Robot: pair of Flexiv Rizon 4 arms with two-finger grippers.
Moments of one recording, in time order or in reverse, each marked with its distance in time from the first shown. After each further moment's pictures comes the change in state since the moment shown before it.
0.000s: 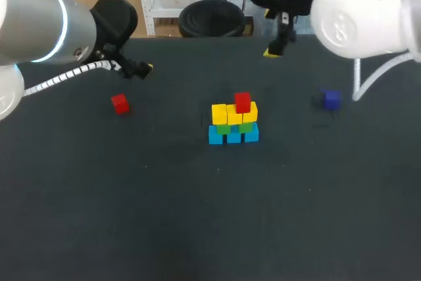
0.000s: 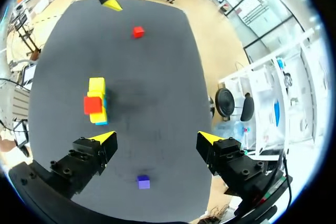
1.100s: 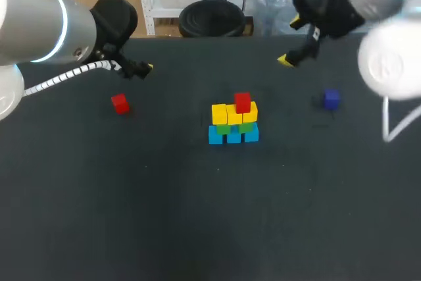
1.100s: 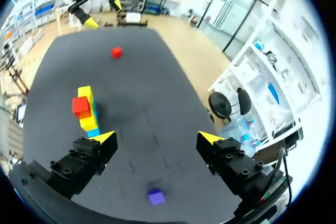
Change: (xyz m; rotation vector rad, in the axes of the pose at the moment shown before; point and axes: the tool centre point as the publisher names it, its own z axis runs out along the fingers) left arm 0.000 0.000 0.000 0.000 0.000 0.000; right arm 0.041 0.003 0.021 0.074 -0.314 0.264
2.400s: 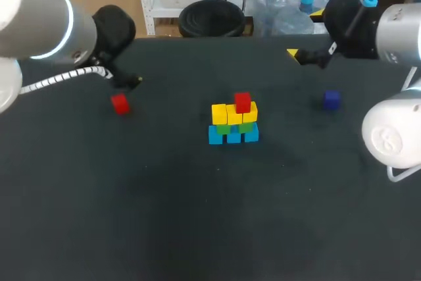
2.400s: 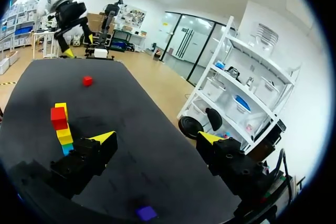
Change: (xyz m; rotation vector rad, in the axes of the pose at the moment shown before) left arm 0.044 0.007 0.011 0.019 0.173 0.098; right arm 0.010 -0.026 -0.014 0.269 -0.279 0.078
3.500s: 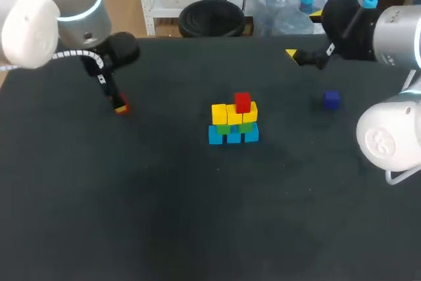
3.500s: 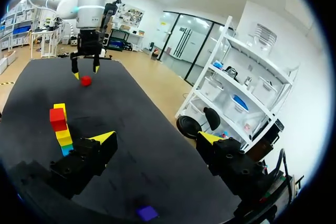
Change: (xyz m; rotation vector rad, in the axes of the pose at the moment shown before) left arm 0.068 0.012 0.107 0.366 0.338 0.210; right arm -0.001 0.002 0.000 0.020 0.006 0.001
